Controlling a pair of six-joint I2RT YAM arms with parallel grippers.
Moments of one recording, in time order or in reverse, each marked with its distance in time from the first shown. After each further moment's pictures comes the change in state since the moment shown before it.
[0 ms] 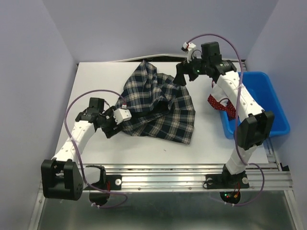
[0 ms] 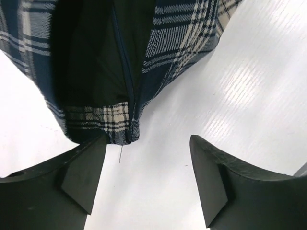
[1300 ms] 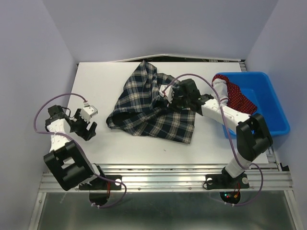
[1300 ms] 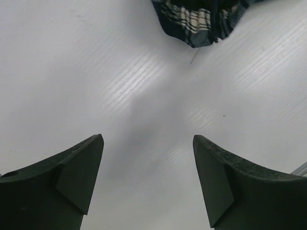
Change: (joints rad) left arm 0.678 0.118 0.068 -0.120 0.338 0.198; right arm 0.237 -0.139 -0.598 0.443 0.070 -0.455
